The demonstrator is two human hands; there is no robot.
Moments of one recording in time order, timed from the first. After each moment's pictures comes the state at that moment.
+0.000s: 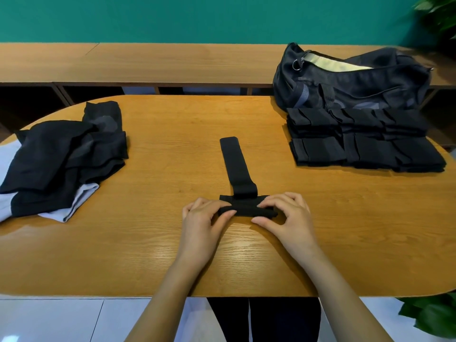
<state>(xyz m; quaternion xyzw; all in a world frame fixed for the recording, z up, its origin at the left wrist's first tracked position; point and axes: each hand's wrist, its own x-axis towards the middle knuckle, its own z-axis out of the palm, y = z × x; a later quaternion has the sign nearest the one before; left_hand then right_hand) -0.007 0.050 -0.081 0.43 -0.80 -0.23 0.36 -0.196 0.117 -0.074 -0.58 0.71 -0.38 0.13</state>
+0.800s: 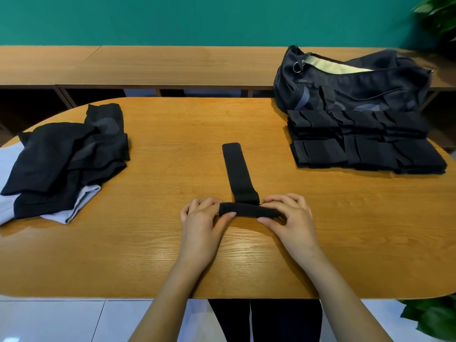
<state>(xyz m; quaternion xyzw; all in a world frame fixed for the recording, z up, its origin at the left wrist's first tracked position) -0.008 0.050 -0.082 0.46 -0.79 -0.21 0.33 -0.198 0.114 -0.079 -0.58 0.73 -0.34 0.11</state>
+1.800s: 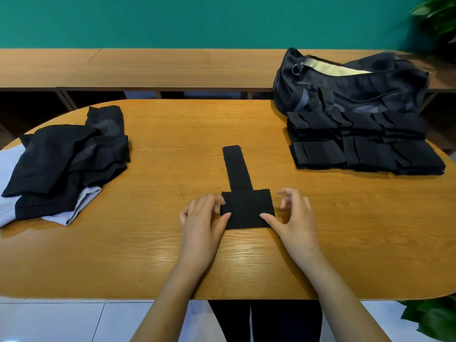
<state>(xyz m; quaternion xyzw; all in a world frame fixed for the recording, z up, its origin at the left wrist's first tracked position) -0.007 0.051 -0.084 0.48 -0.78 -0.21 0.34 -0.195 0.115 -0.077 -0.51 0.74 -0.41 0.13</state>
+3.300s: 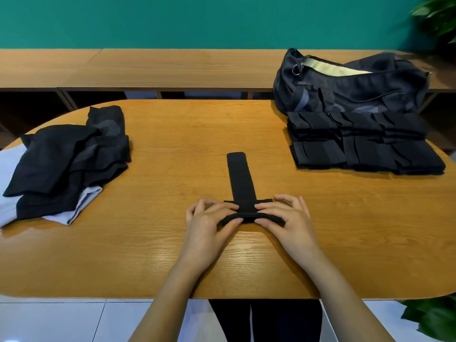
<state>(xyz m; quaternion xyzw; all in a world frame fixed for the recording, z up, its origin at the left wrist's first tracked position) -0.006 0.049 -0.081 0.40 -0.83 -0.22 0.31 -0.200 0.115 -0.079 -0.61 0.69 -0.35 0.14</state>
